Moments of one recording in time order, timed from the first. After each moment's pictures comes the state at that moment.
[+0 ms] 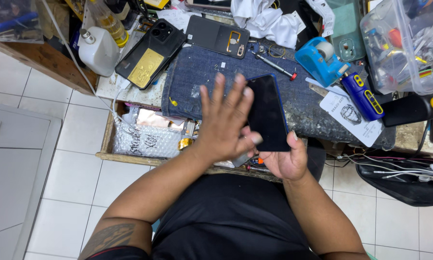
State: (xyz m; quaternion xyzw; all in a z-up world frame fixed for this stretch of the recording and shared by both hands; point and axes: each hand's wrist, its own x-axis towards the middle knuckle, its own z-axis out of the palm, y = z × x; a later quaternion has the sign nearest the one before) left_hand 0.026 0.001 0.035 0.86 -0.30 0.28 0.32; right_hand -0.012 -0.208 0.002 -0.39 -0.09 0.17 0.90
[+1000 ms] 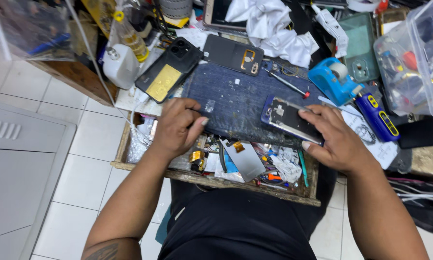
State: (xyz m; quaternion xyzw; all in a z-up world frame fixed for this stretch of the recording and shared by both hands) left_hand 0.049 0.113 0.045 0.85 -0.27 0.29 0.36; right_hand 0.068 -0.288 0.073 -0.89 -0.37 -0.04 0.26
